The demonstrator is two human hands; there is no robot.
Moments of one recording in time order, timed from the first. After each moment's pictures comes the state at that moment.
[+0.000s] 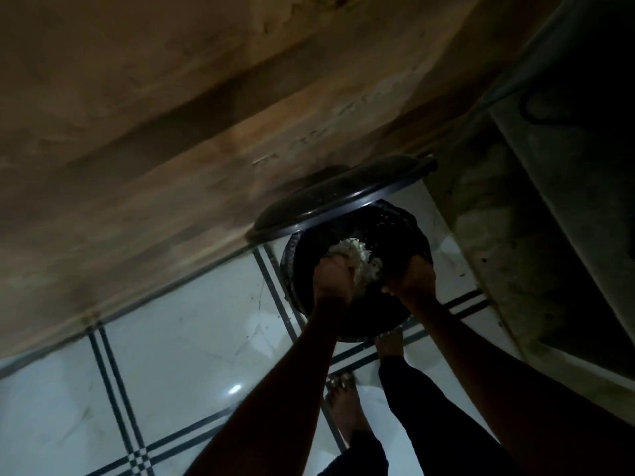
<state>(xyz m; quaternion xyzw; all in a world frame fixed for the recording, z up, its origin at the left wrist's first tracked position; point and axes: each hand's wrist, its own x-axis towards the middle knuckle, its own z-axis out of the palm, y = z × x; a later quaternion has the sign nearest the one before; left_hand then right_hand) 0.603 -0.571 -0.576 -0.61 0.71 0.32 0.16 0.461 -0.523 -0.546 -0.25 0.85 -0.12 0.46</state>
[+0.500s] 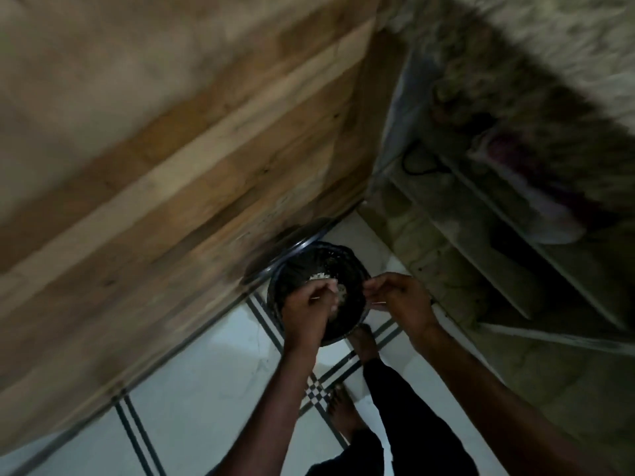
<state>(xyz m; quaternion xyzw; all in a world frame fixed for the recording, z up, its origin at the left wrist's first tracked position) 0.584 -0.521 -0.281 -0.62 0.44 0.62 -0.19 0.428 -0.460 -0.272 -0.10 0.73 -0.42 0.53</state>
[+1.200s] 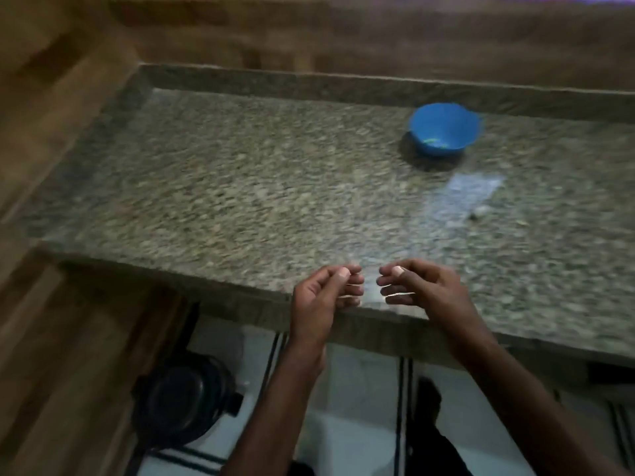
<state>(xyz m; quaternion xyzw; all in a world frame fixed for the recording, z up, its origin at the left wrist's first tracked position) 0.271 -0.122 0.071 -0.25 0.56 0.79 -0.04 0.201 0.042 0.083 0.00 0.71 -0.66 0.24</state>
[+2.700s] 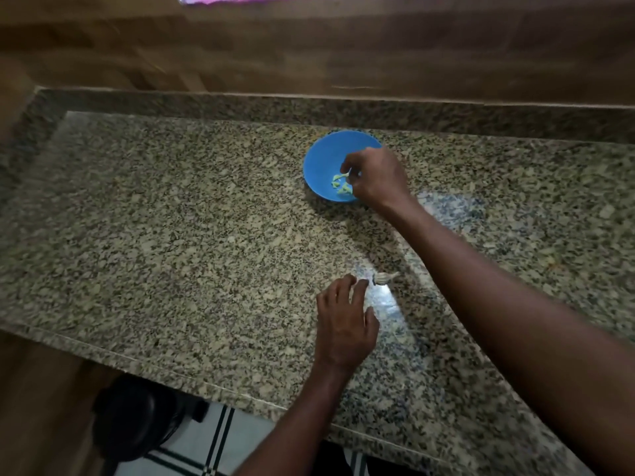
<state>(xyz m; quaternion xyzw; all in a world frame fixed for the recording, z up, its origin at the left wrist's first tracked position) 0.029 0.082 -0.073 -0.10 0.98 0.17 -0.06 -0.213 0.104 0.044 -0.25 0.93 -0.28 0.03</state>
